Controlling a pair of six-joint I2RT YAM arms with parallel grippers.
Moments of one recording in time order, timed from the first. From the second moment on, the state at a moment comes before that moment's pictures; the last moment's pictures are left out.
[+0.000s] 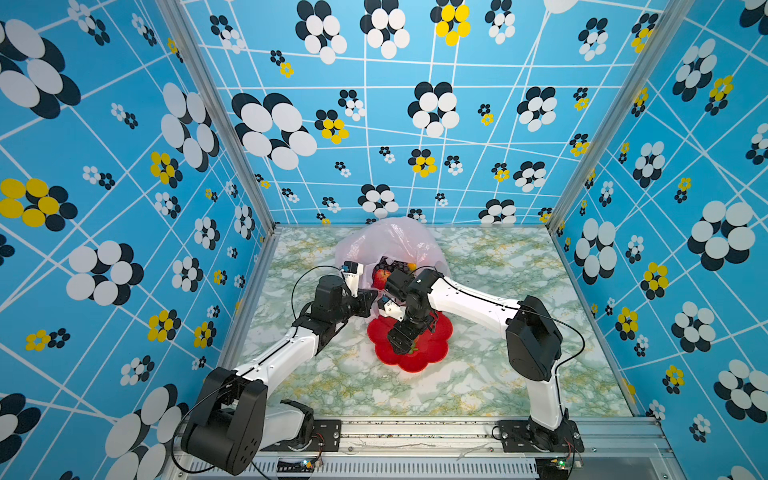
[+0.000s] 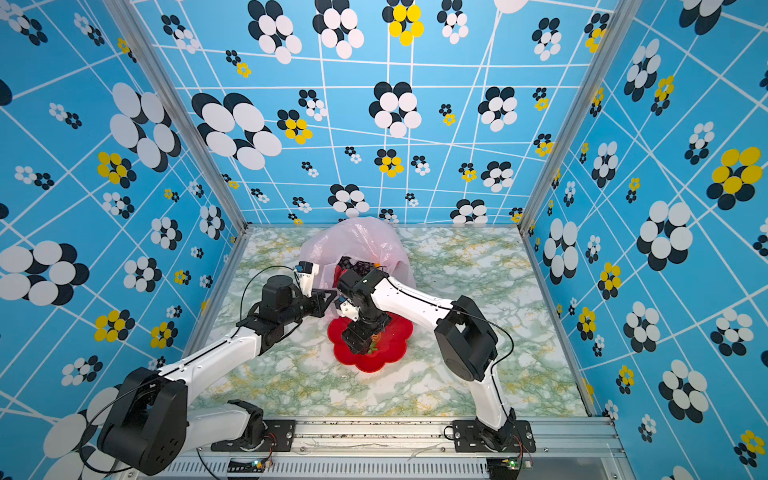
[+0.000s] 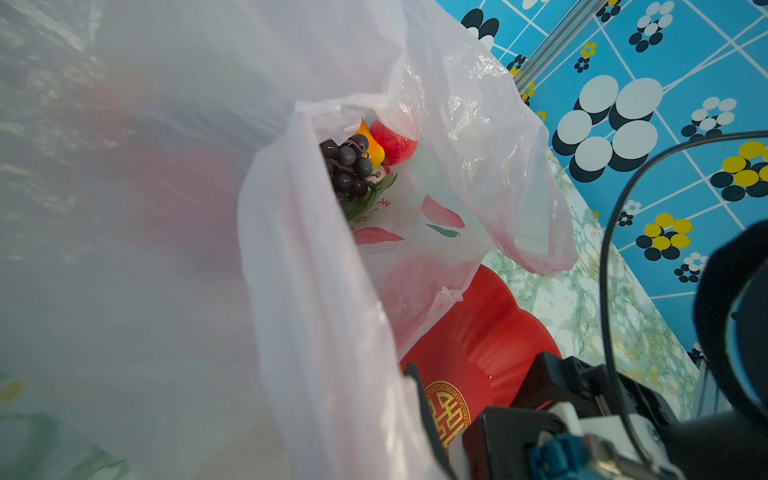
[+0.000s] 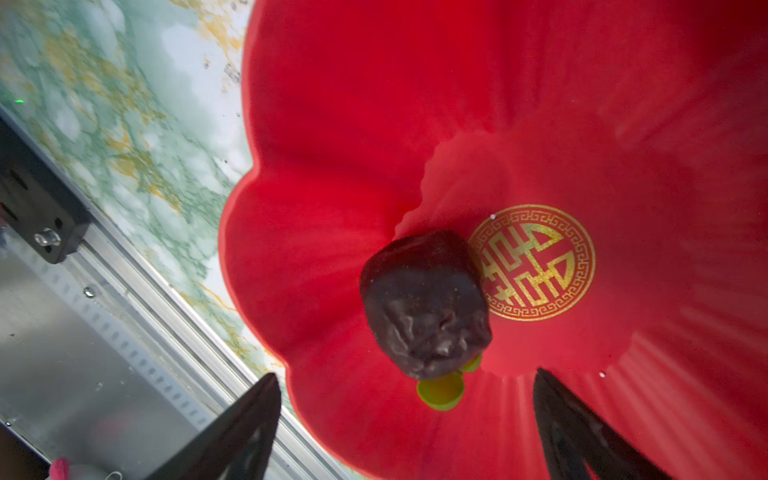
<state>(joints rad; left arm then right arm) -0.33 1.26 0.61 0.18 0.40 -0.37 0.90 2.05 1.68 -1.14 -0.21 -0.03</state>
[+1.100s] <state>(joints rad) -0.33 1.27 0.61 0.18 0.39 -0.37 0.93 2.14 1.69 -1.10 -0.13 0.01</state>
